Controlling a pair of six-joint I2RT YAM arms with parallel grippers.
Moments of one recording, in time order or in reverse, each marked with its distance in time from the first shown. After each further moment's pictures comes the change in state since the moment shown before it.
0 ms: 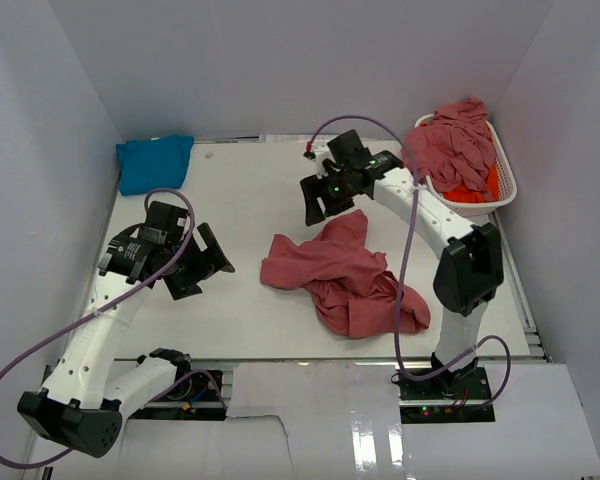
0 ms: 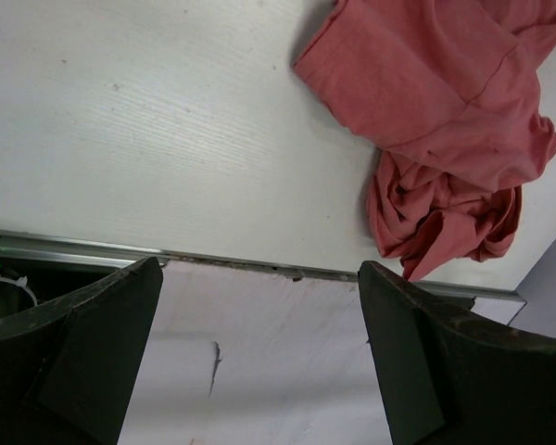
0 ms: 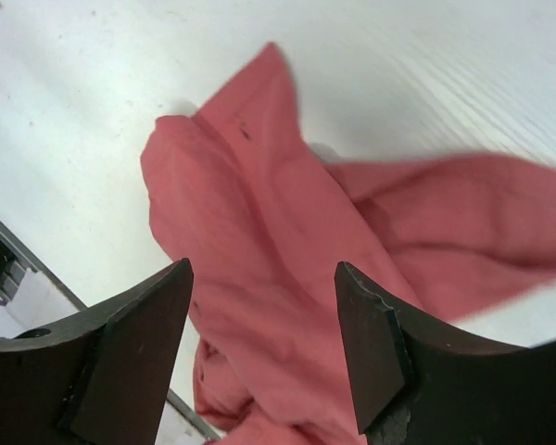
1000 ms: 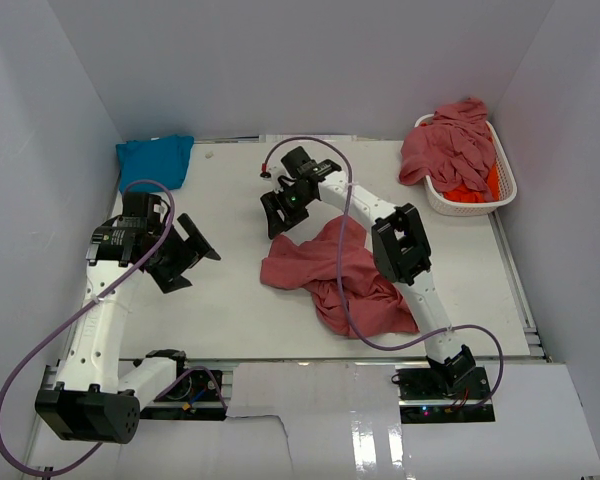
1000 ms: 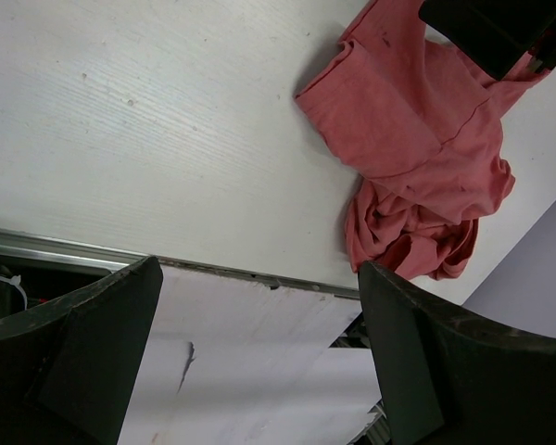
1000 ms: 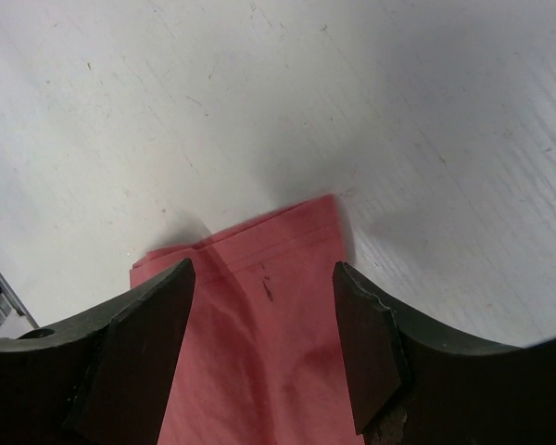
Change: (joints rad) left arm 0.256 0.059 0.036 -0.018 0.130 0.069; right arm 0.105 0.584 0.450 0.016 -0.192 -0.047
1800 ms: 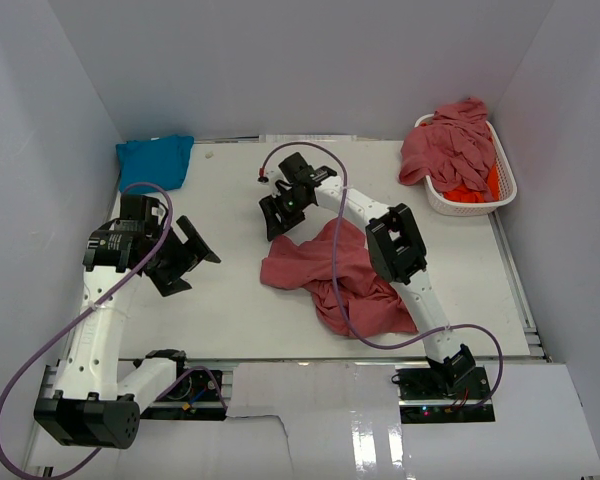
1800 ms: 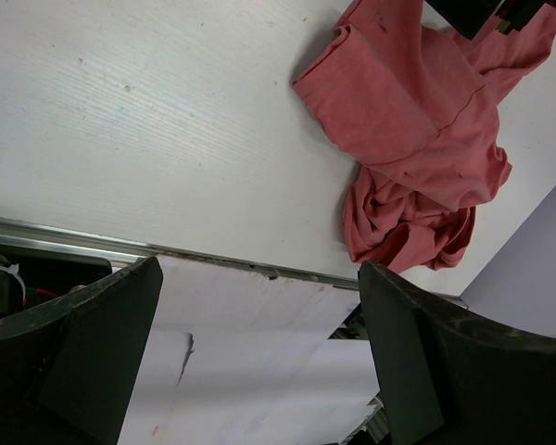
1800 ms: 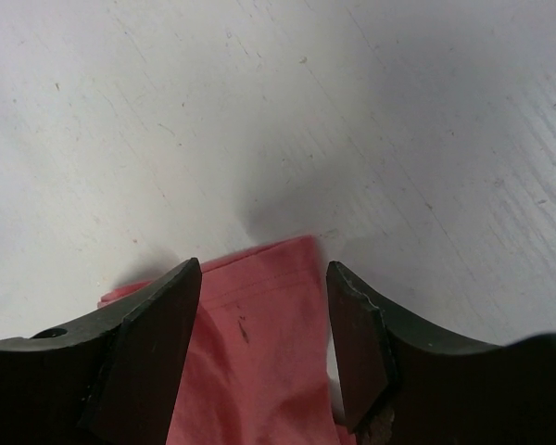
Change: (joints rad) left arm 0.000 -0.027 0.007 -0.034 0.015 0.000; right arm 0.010 0.044 -0.010 0.081 0.008 -0.011
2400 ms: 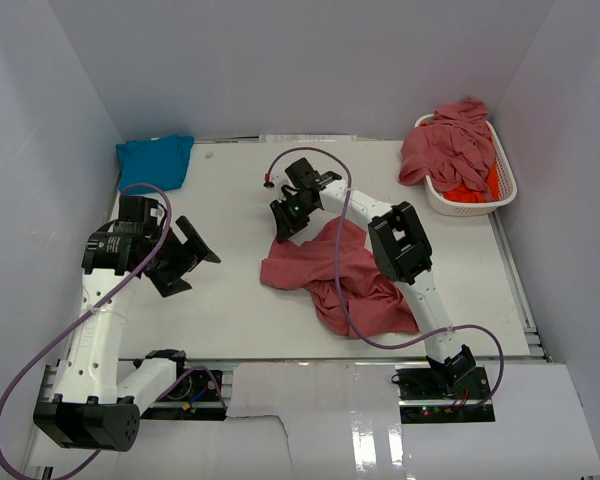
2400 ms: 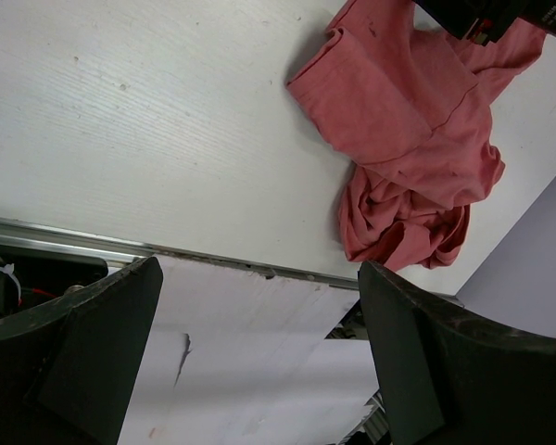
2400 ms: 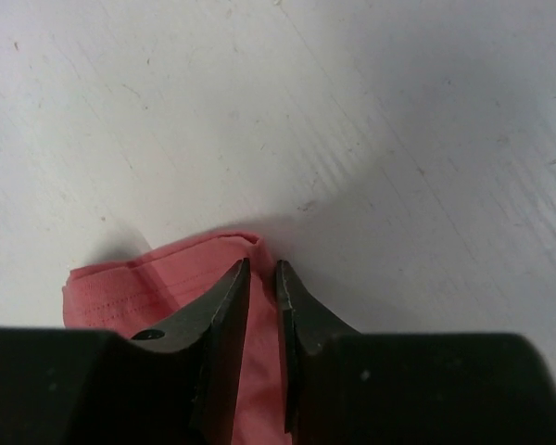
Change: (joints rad) left arm 0.000 -0.014 0.000 0.000 0.004 -0.006; right arm -0.016 -0.032 -0.131 0.075 -0.019 -0.031
